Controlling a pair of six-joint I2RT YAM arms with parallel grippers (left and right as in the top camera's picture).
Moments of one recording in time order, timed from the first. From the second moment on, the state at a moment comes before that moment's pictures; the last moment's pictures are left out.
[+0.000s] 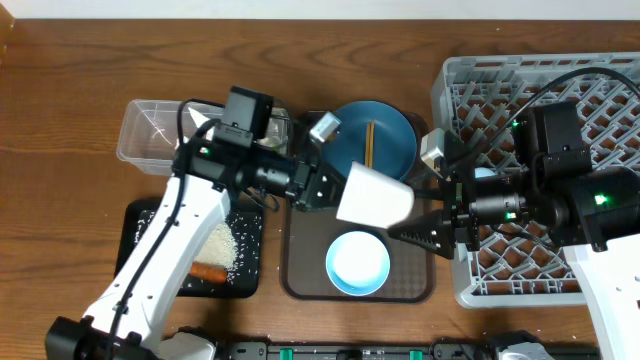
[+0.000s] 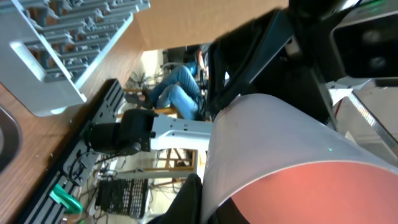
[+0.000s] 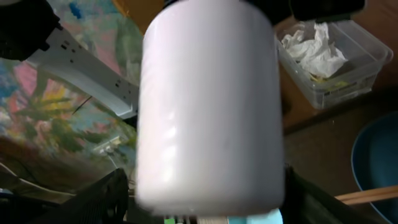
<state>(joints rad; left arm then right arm) -0.34 1.44 1.20 -0.80 1.50 -0.38 0.23 1.22 1.39 -1.28 -1.09 -0.55</state>
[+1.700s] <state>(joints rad) -0.40 1.44 1.20 -0.83 1.28 -0.38 0.20 1.22 1.39 -1.18 -1.02 -0.44</state>
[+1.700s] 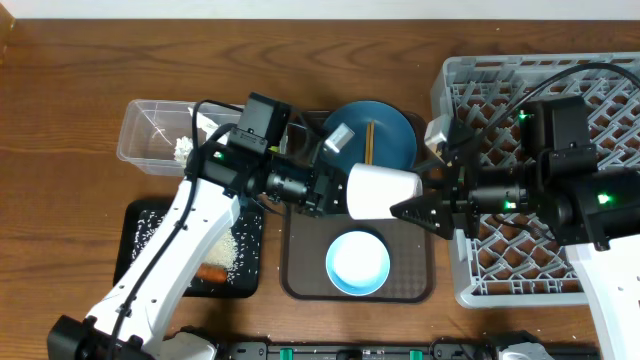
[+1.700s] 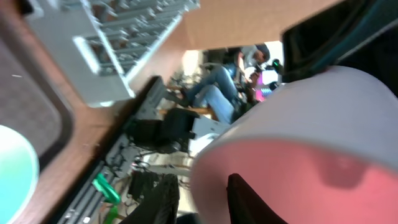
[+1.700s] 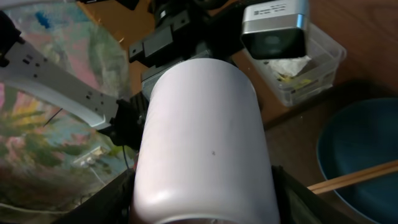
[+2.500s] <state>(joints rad) -0.23 1.44 1.20 -0.84 0.83 -0.38 0.11 1.09 1.39 -1.50 -0.15 0.16</state>
